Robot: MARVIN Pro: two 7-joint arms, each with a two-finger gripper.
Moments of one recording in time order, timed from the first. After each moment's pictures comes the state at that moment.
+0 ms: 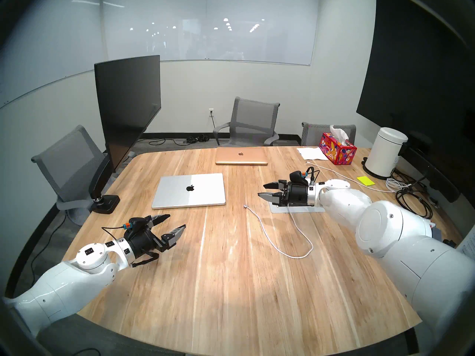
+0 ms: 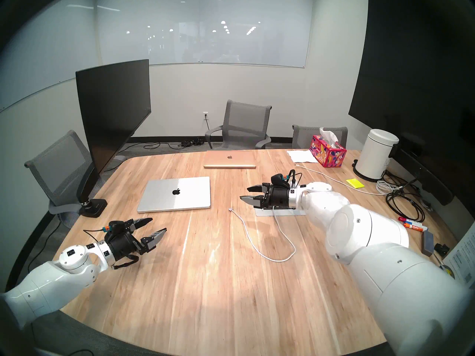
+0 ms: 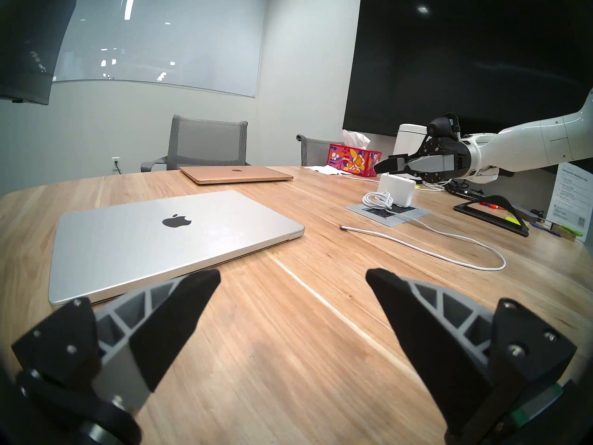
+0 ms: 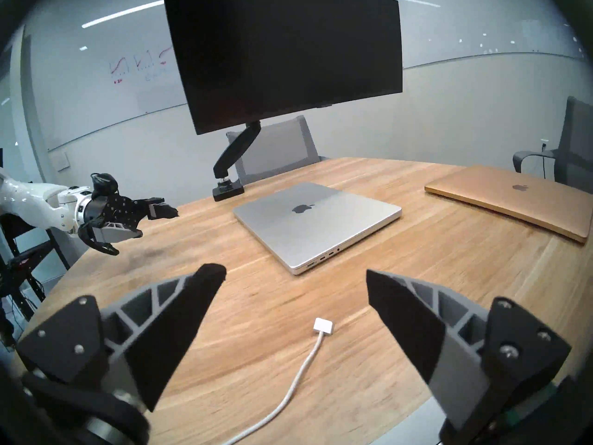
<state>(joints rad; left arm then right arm) 1.66 -0.63 -1.18 -1.54 -0.93 -0.24 -0.44 -0.51 -1.39 1.93 -0.09 -0.39 -0.20 1.36</state>
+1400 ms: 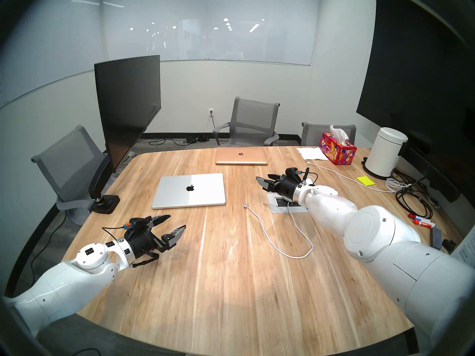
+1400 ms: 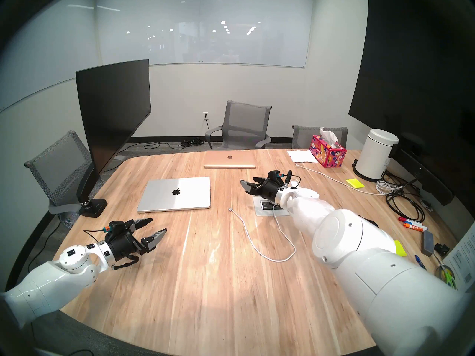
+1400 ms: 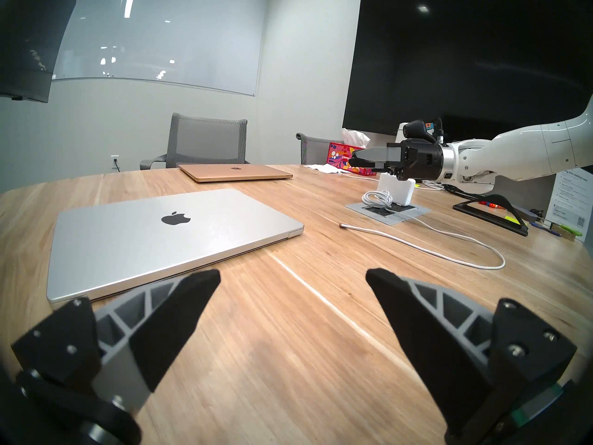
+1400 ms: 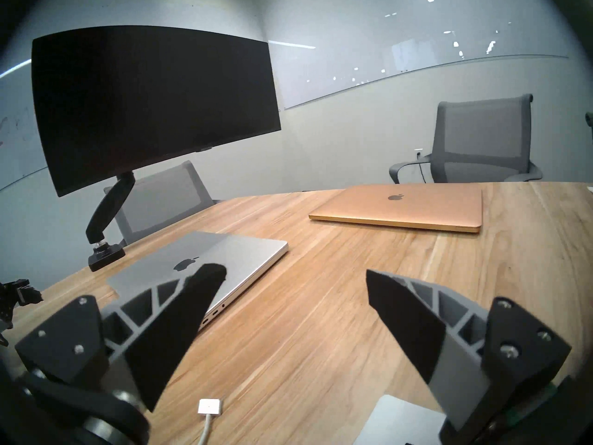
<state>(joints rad) 1.66 -0.63 -1.17 -1.53 -0.93 -0.24 -0.44 -0.55 -1.48 2.07 -0.10 -0.36 -0.23 0.89</state>
